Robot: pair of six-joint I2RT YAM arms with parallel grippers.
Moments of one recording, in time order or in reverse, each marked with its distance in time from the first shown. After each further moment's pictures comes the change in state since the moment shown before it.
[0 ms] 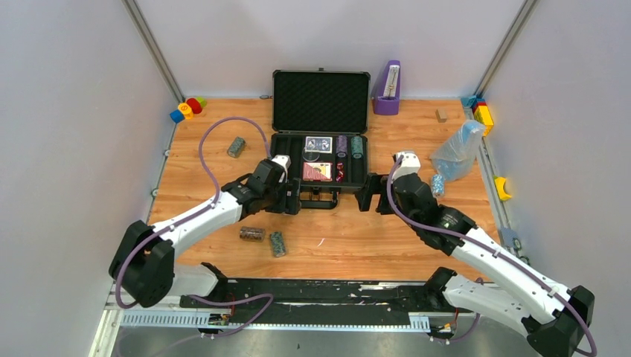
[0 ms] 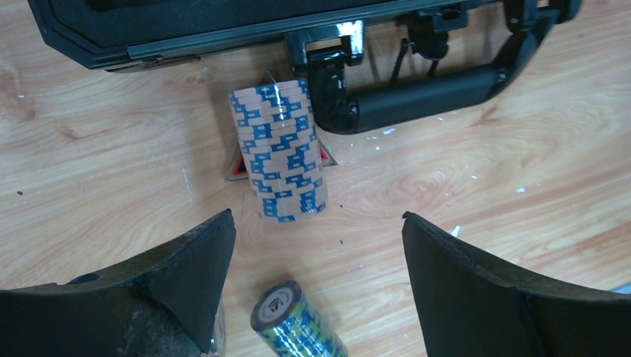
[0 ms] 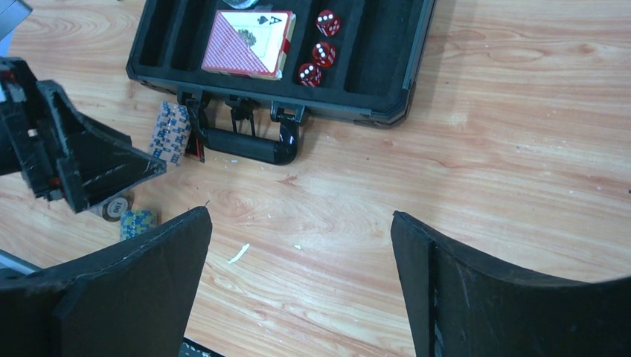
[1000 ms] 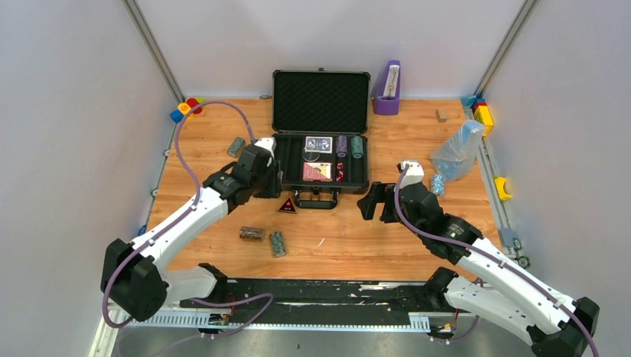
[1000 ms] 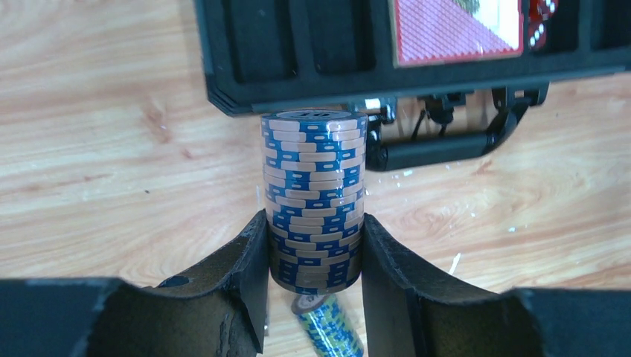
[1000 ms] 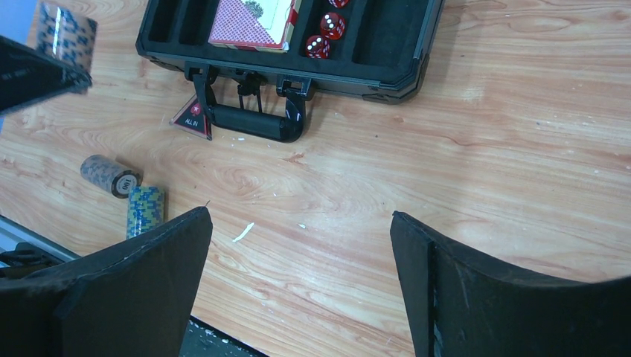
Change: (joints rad) left arm 0.056 -0.085 0.120 -0.135 -0.108 0.034; right arm 0.000 -0.110 -0.099 -0.002 -0.058 0.025
